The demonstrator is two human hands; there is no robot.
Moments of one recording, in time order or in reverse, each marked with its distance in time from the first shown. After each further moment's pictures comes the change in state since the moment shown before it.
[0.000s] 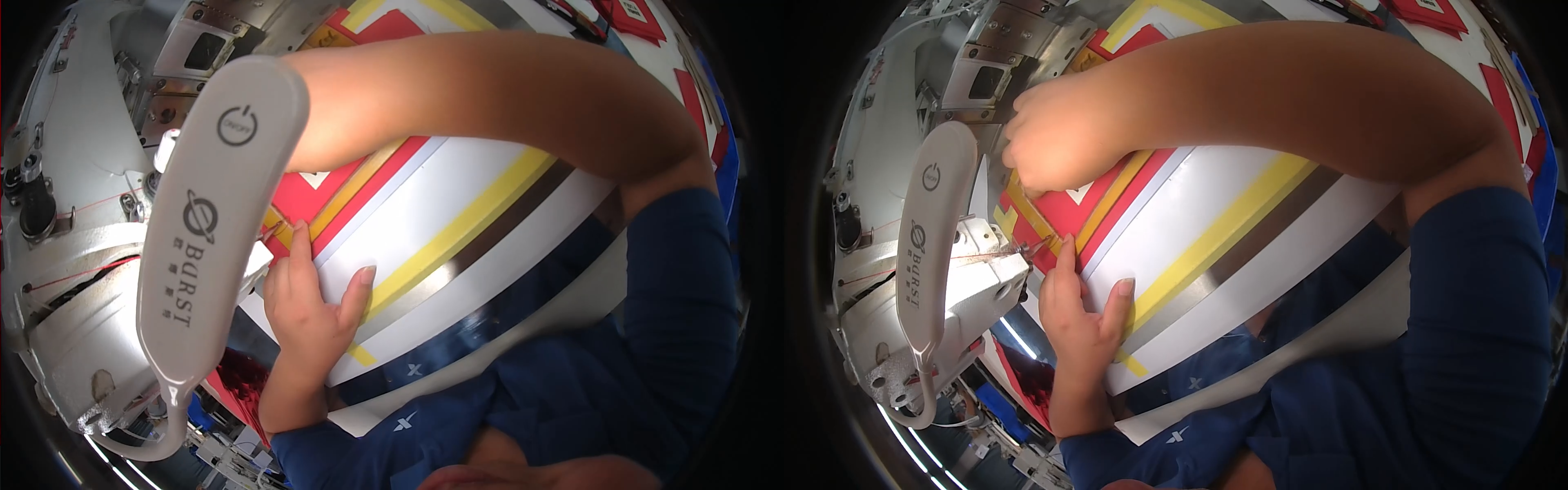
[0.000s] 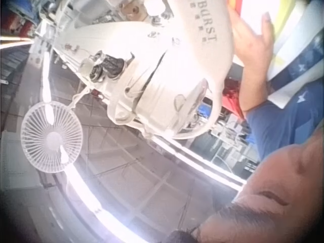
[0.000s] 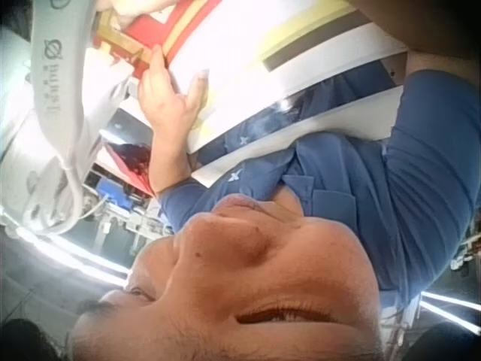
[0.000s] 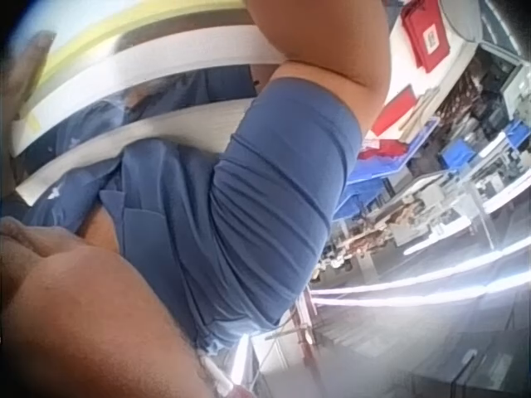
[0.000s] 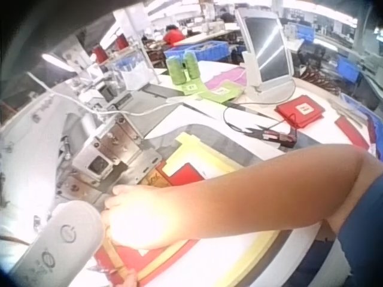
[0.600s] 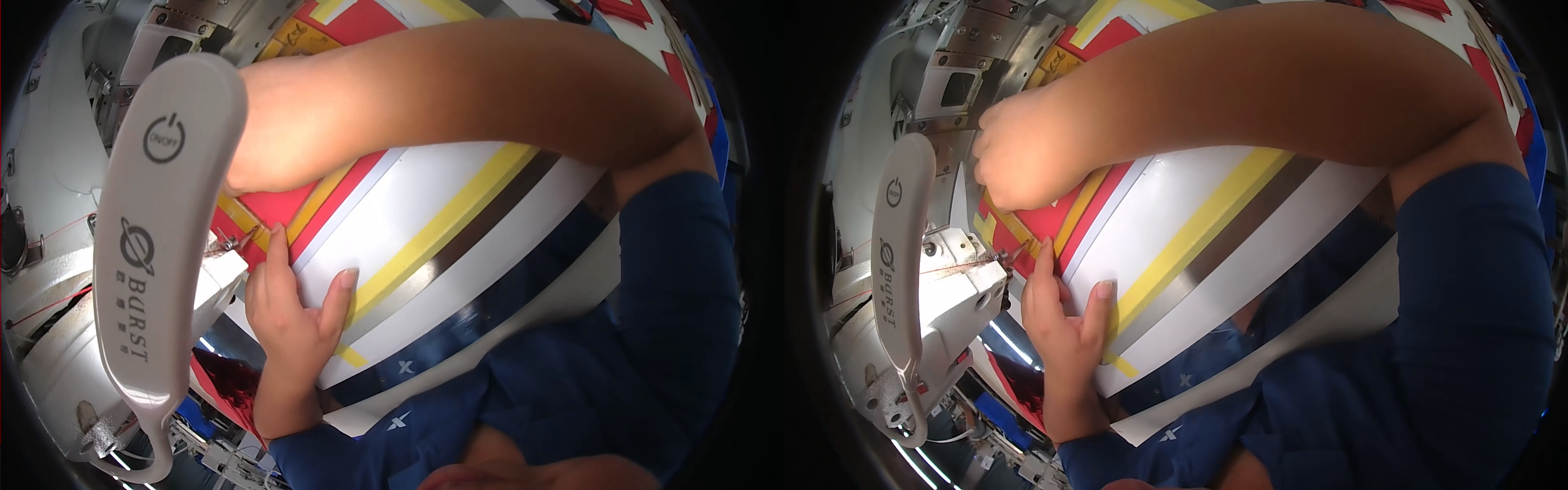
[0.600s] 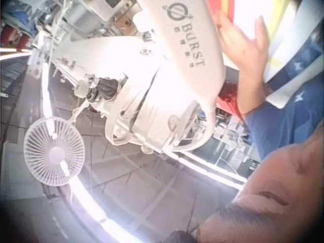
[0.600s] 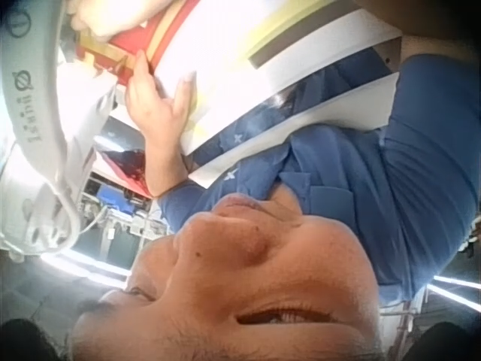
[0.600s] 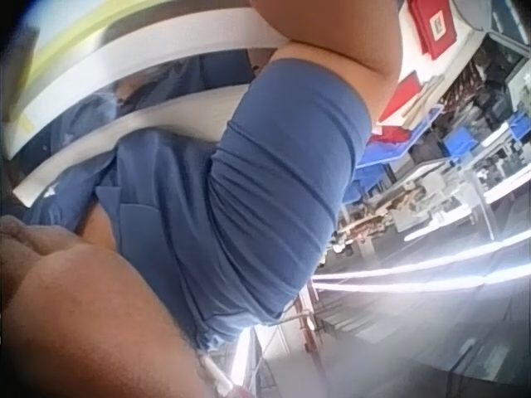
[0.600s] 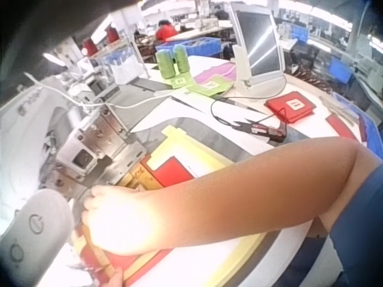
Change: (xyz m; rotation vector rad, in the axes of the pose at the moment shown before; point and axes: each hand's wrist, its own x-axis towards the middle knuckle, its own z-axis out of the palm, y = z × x) left_hand 0.002 0.003 -0.006 -0.008 -0.028 0.019; right_hand 0.009 -0.012 0.003 -0.088 -0.055 -0.059
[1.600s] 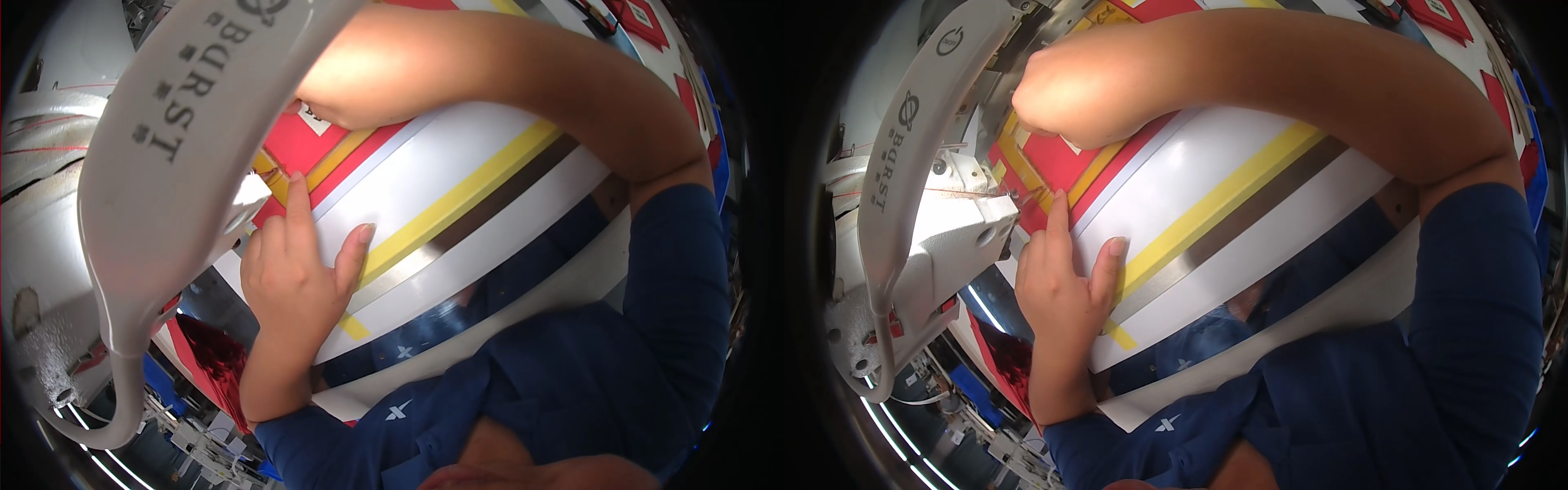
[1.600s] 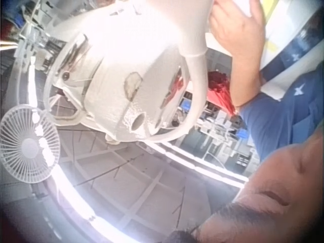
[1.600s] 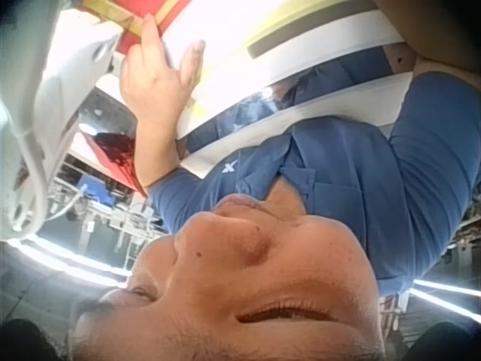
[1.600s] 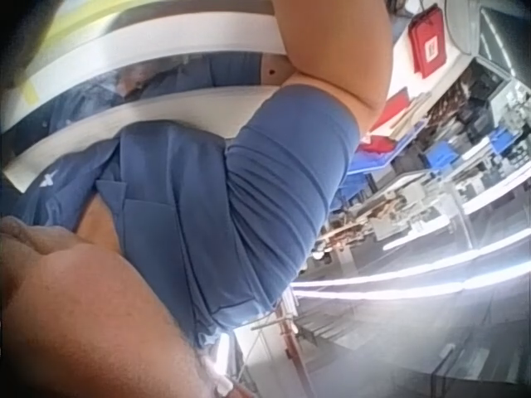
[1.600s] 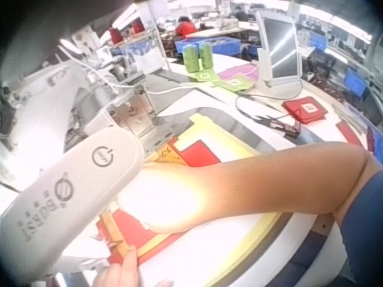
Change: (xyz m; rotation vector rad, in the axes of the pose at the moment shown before) left_hand -0.006 -0.003 0.007 0.245 0.099 0.065; right_hand -0.021 -0.008 -0.050 0.338 -0.183 0.267
